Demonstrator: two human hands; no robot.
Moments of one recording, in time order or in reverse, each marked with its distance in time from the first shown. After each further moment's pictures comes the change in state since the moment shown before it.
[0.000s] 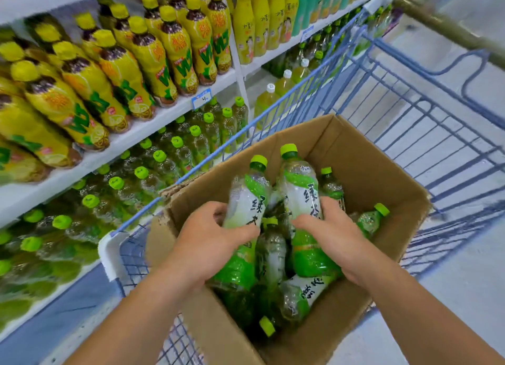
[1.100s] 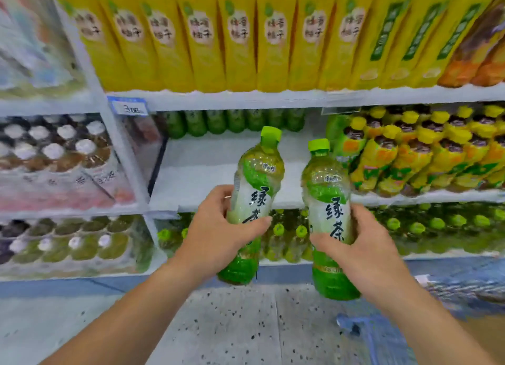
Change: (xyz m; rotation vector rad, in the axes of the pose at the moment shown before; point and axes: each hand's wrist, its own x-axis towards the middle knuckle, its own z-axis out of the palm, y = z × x) left_hand -0.183 -0.210 -0.463 -0.299 0.682 0.259; right_hand -0.188 -0.173 0.452 -0.217 -0.443 -0.602
